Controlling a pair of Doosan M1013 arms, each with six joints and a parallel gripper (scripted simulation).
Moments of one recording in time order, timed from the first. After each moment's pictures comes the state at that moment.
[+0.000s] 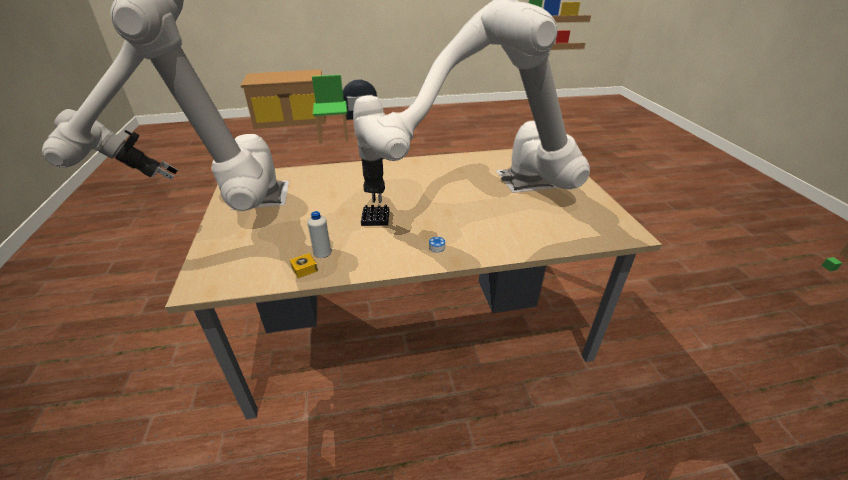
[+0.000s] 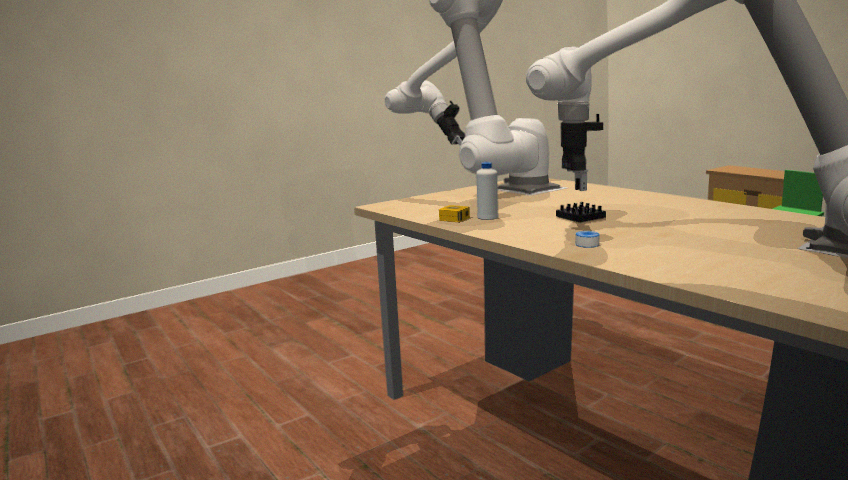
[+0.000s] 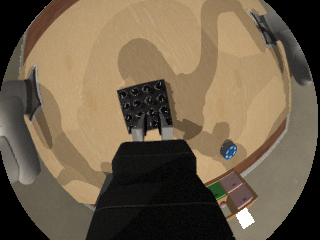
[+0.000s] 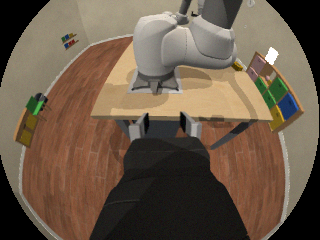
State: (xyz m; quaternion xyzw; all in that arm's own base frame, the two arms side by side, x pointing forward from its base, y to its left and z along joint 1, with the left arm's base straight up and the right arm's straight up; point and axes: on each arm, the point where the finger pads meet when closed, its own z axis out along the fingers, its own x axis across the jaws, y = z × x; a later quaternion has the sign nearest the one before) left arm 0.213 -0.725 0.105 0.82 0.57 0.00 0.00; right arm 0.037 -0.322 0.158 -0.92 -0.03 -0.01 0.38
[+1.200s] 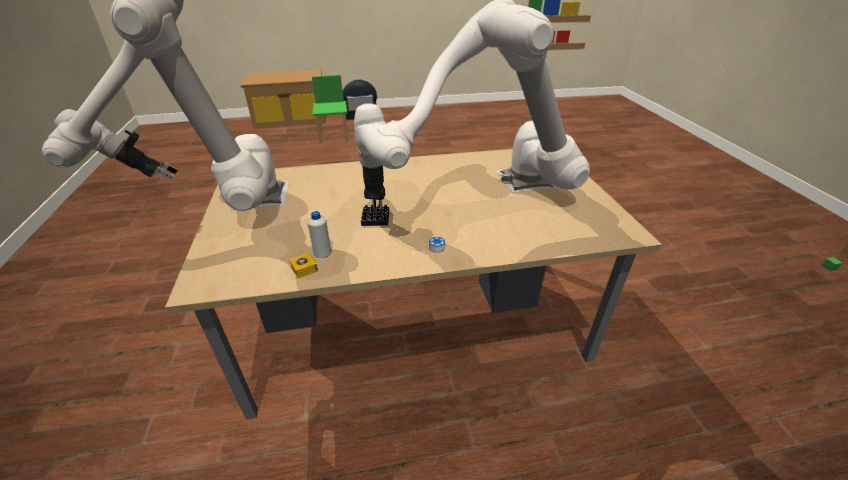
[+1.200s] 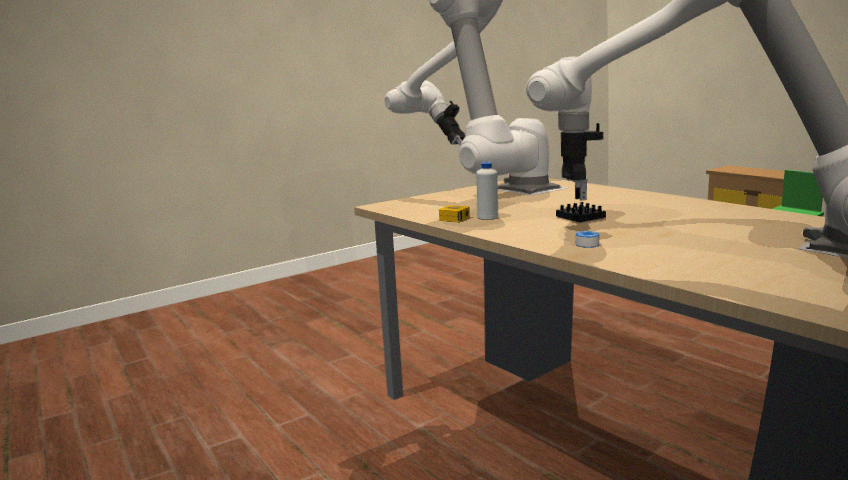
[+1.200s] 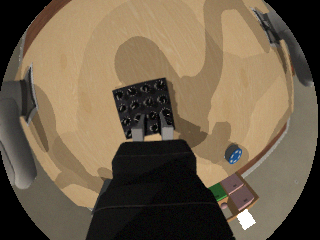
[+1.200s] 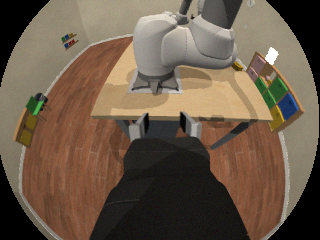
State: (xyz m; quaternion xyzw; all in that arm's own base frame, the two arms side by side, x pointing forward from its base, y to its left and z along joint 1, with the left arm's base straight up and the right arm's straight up) left arm 0.213 -0.725 0.077 0.82 0.57 0.00 0.00; right arm 0.037 -0.322 0.158 -0.92 -0.03 -0.01 0.38
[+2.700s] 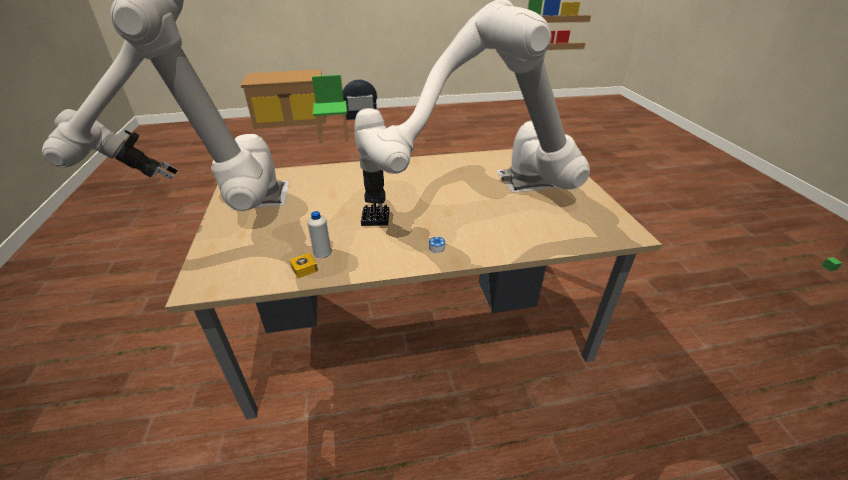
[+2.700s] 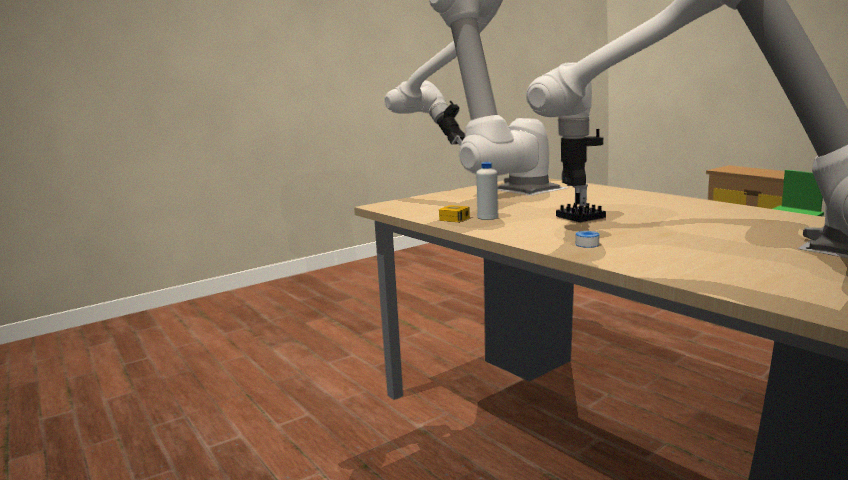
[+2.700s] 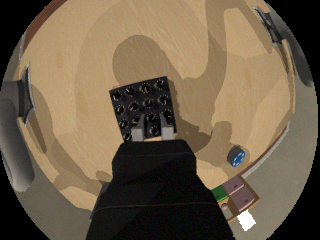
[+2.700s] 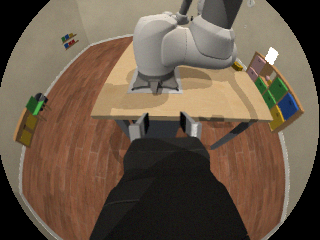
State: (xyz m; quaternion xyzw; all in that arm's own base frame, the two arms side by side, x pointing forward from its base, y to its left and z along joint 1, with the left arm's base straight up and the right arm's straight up) left arm 0.213 -0.725 0.061 0.82 0.57 0.00 0.00; right arm 0.037 -0.322 0.158 -0.92 -0.03 -0.01 0.38
